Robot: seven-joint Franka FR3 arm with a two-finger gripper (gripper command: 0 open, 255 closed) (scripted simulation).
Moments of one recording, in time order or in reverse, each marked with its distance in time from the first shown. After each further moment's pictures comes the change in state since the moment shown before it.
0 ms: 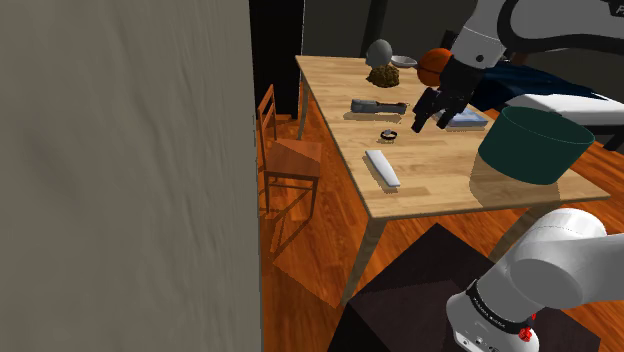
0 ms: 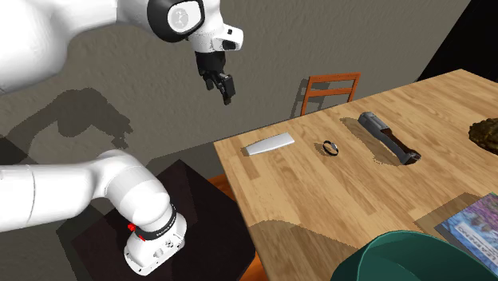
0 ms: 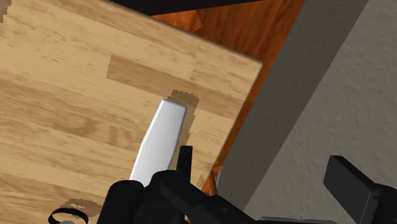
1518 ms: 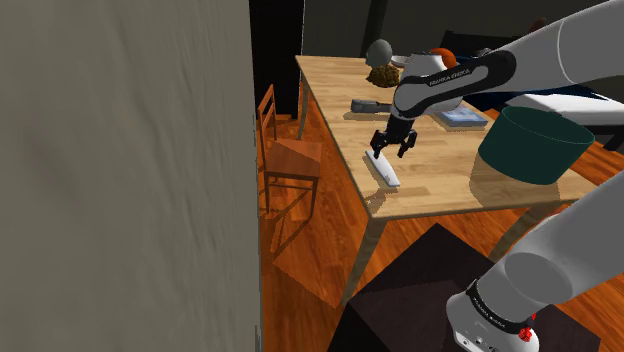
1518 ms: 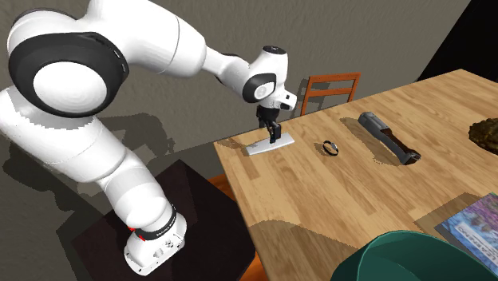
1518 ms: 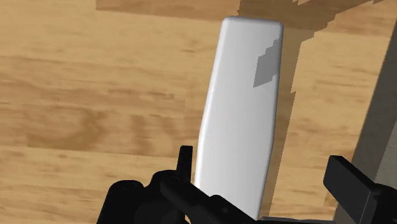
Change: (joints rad) arm -0.110 0.656 -0.085 0.028 -0.038 0.522 0.081
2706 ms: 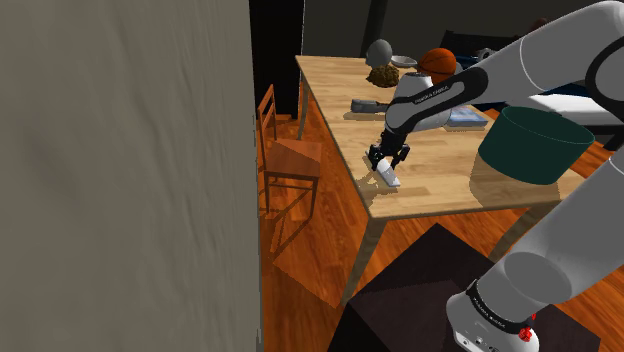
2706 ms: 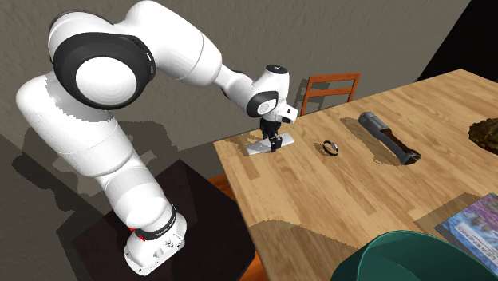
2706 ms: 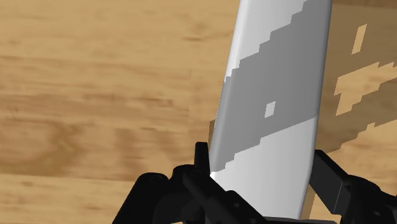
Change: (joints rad) arm -0.006 0.124 -0.009 -0.022 0.015 0.140 -0.008
